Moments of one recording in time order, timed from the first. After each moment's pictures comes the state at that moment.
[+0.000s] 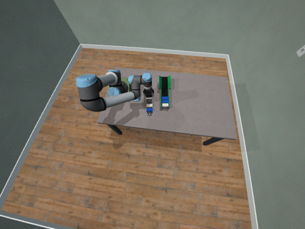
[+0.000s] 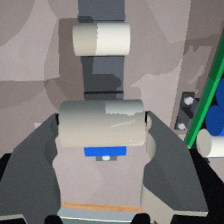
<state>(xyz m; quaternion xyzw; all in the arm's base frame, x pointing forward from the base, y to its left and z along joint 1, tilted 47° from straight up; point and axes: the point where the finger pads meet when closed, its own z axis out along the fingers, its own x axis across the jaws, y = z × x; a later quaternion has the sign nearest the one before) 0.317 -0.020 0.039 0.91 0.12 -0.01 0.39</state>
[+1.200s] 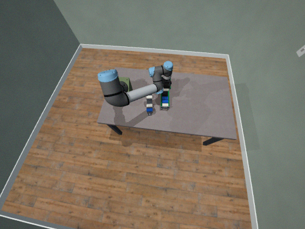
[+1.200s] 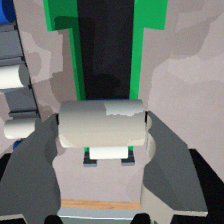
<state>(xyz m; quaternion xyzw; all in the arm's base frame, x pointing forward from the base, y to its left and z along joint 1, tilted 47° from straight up) 0.468 0.098 0.029 0.91 0.10 0.01 0.39</state>
